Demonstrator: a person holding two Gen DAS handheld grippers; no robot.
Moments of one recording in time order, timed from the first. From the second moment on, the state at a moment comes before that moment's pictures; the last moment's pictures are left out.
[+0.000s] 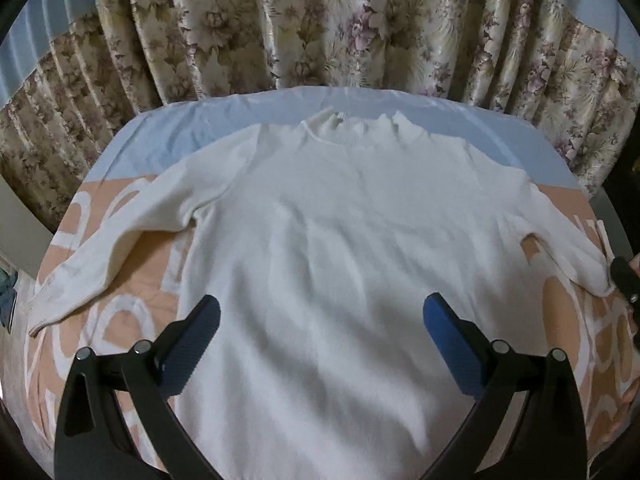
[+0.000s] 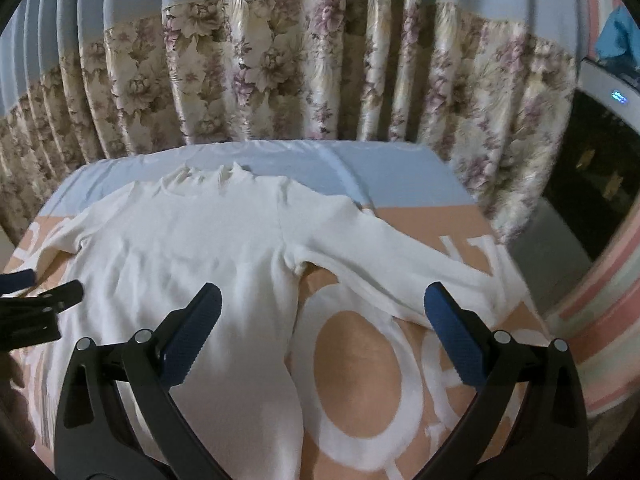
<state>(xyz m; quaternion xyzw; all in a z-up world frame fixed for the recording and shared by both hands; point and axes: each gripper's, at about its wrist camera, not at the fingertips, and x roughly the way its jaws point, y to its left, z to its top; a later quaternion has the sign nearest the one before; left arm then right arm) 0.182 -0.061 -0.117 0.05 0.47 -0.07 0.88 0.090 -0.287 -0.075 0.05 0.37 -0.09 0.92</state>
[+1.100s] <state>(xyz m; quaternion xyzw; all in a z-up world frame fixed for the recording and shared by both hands) 0.249 -0.116 -0.155 0.12 0.45 -0.10 0.88 0.160 -0.512 -0.174 0.07 0.47 -0.24 0.85</state>
